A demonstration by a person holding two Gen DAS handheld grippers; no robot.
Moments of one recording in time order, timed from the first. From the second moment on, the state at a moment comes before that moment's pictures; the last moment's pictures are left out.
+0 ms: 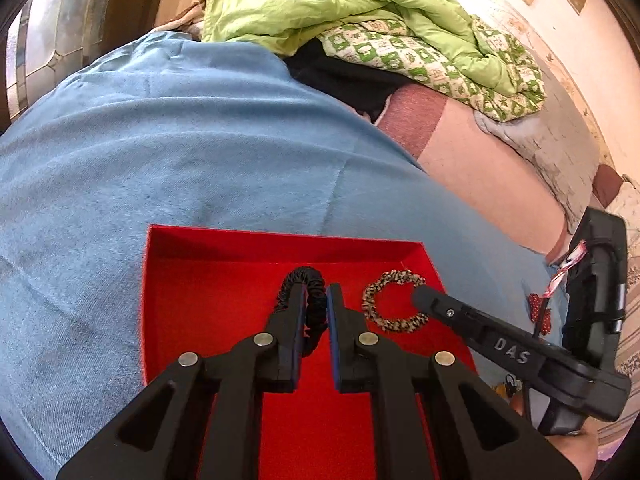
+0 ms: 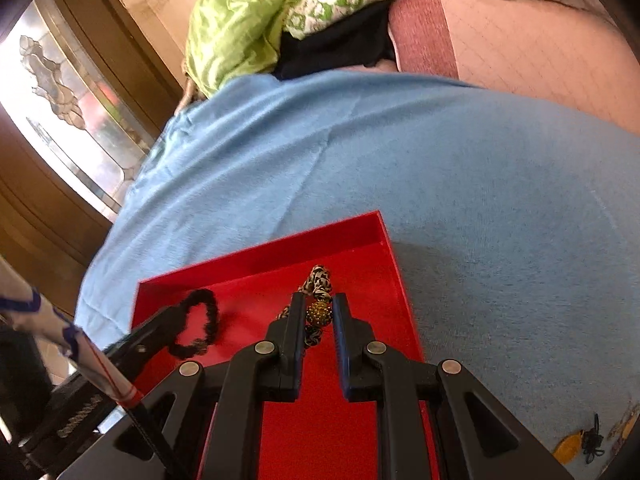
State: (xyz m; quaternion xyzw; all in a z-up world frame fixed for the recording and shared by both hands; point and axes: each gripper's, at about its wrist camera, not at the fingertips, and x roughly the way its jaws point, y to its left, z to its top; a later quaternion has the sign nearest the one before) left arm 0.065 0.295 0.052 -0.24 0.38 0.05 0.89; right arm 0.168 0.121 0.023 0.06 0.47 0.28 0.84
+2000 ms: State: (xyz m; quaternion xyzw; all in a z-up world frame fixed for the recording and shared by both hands) left arm 0.080 0.013 0.028 0.00 0.46 -0.19 0.87; right arm 0.083 -0.198 0.032 0.22 0.41 0.17 0.87
